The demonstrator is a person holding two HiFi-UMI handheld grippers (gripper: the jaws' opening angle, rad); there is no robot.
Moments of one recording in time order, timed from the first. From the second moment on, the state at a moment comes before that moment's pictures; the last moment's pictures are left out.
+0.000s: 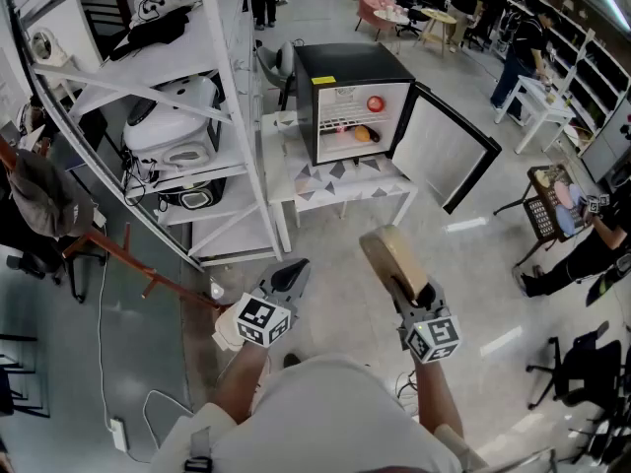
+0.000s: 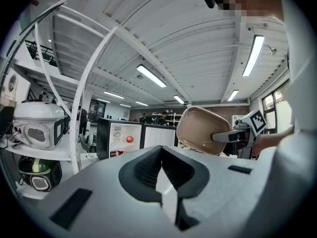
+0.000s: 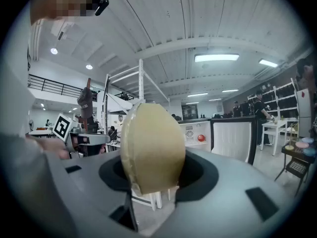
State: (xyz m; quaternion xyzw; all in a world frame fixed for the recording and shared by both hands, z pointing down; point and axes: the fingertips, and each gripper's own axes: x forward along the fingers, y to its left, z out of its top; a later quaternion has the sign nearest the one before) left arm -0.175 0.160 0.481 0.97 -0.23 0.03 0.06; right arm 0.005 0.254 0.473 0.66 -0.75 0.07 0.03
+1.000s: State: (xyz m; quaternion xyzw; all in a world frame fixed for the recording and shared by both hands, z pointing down) left arm -0.146 0.183 0.487 0.97 -0.25 0.04 0.06; right arm 0.046 0.275 0.475 0.64 -0.76 0.07 0.01
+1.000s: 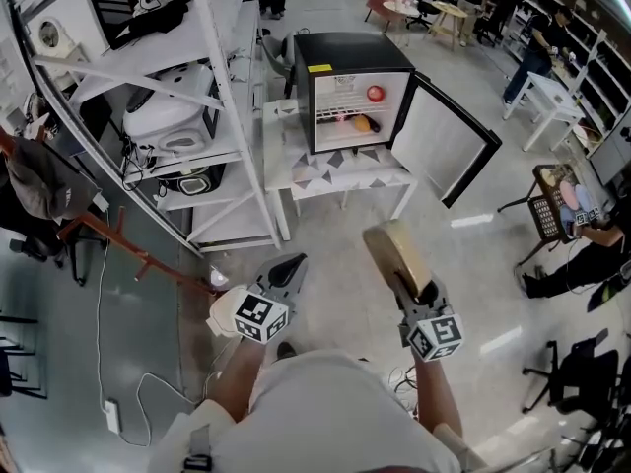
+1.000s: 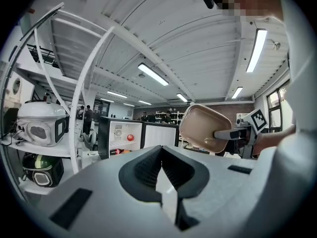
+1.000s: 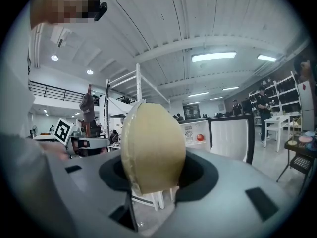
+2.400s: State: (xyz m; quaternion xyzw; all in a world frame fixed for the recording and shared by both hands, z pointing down) left arm -0.065 0.122 0.501 0.96 -0.26 0.03 0.07; right arm 0.126 0.215 0.504 0.64 -0.76 0.10 0.01
